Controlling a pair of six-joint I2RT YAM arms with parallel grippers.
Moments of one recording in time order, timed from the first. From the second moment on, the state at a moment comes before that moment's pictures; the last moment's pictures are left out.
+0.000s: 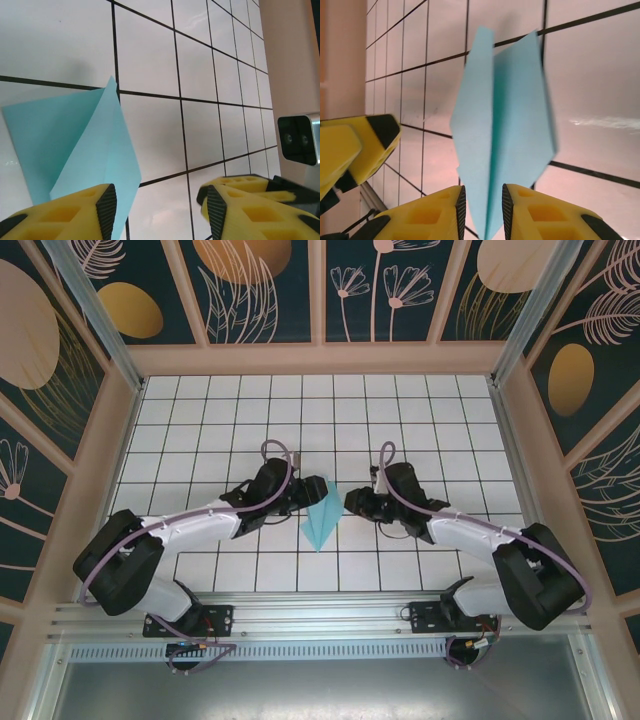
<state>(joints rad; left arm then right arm) -0.76 1.47 0.74 0.12 0.12 -0.97 0.57 1.31 0.52 0.10 -0.41 0.84</state>
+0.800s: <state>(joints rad) -0.79 1.61 0.65 0.13 0.19 -1.08 0.53 1.46 0.54 0.12 -0.50 0.80</state>
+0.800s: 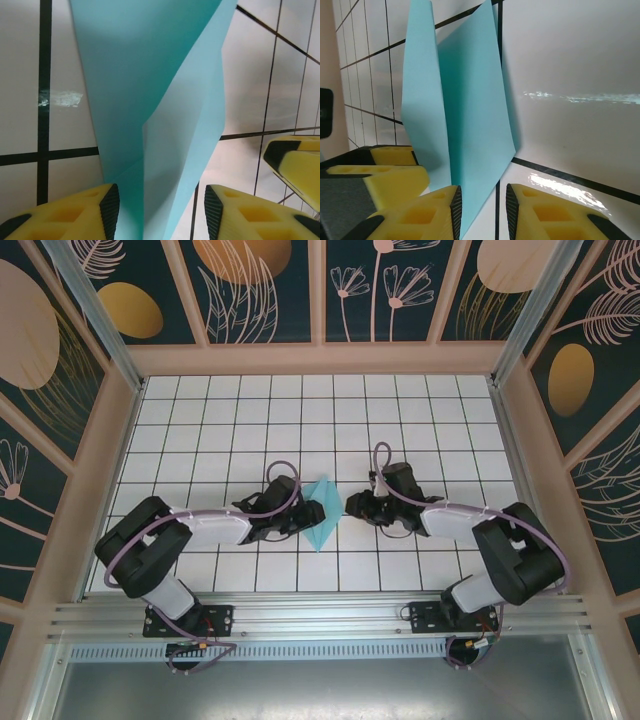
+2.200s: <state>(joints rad) -0.81 1.75 0.62 0.42 0.30 -1.14 0.63 1.67 0.60 0.18 -0.51 0.82</state>
